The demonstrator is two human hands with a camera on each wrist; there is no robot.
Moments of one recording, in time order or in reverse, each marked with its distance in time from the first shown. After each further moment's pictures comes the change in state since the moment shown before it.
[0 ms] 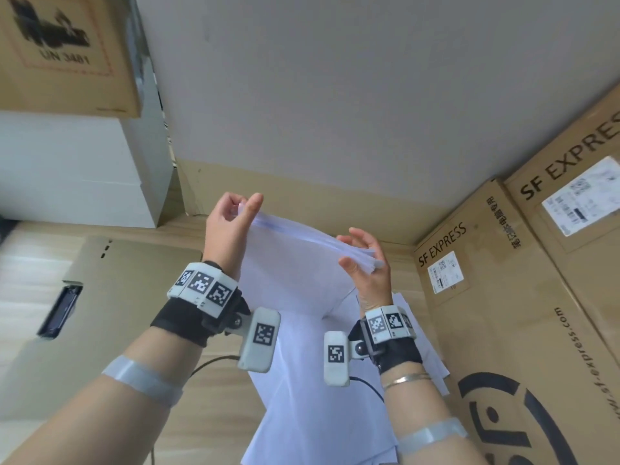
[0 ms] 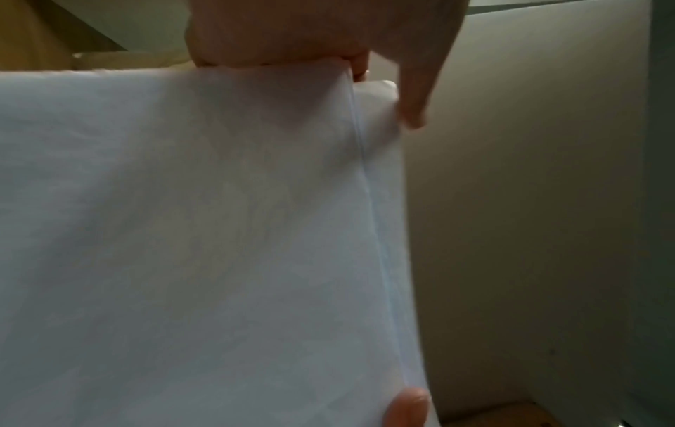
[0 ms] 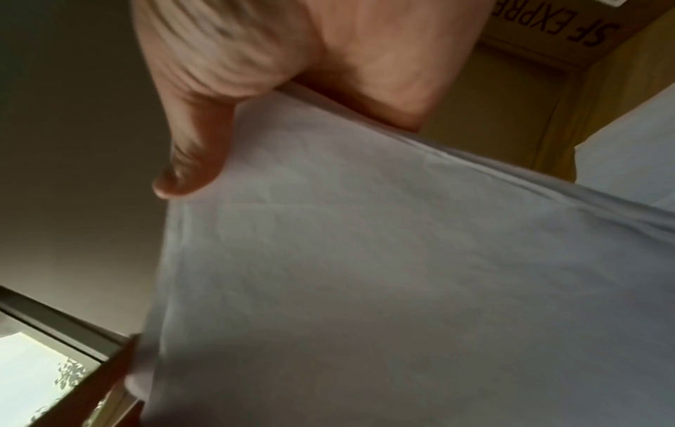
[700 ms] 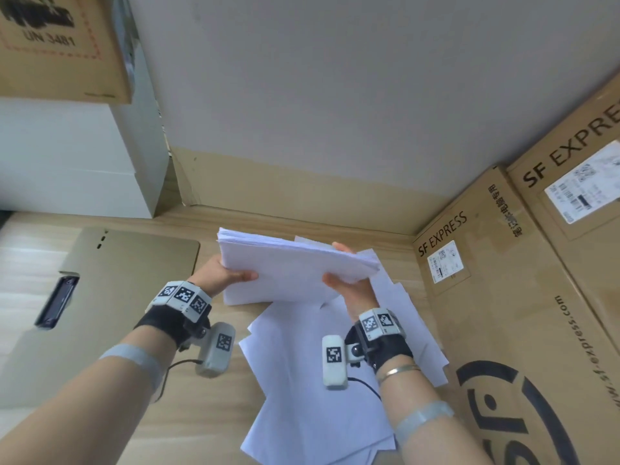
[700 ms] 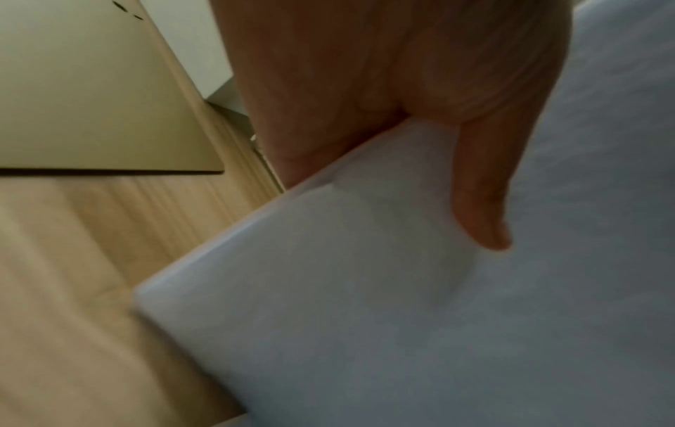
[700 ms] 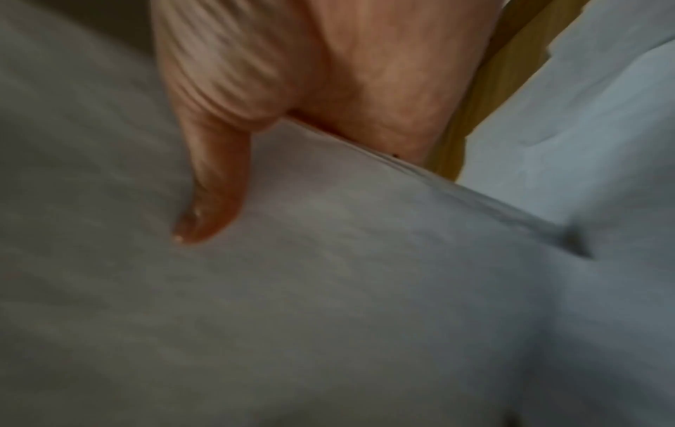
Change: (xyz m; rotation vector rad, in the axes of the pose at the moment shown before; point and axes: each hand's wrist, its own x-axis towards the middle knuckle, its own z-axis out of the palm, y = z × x) left_hand -0.009 -0.074 -0.053 0.254 -0.419 -0.470; right_hand -0.011 0.055 -0.014 -0.112 -0.091 0.383
